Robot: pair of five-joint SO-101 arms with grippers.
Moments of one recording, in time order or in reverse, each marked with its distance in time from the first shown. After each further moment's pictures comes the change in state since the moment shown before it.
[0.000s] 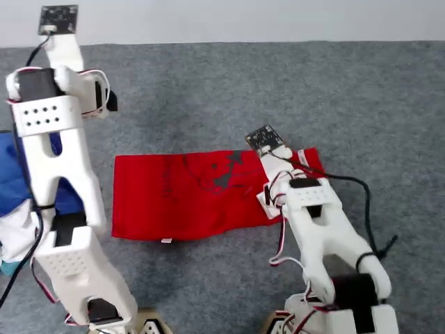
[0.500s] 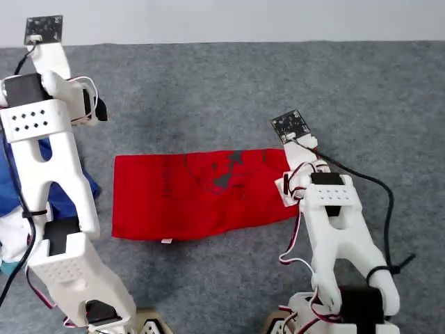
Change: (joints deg) left arm -2.5 -2.4 5.1 0.0 0.0; right arm 7.2 -6.7 -1.2 1.8 0.0
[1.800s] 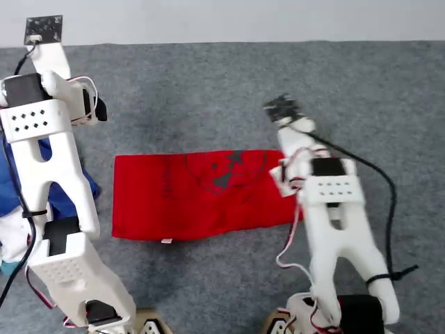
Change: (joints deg) left arm 0.0 0.0 0.0 0.0 0.0; right arm -5.1 -3.7 -10.5 13.5 1.9
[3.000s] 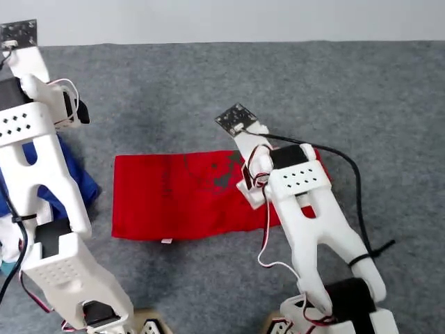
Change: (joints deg) left arm -4.9 0.0 0.0 0.0 0.3; right arm -11.5 6.2 -9.6 16.8 -3.8
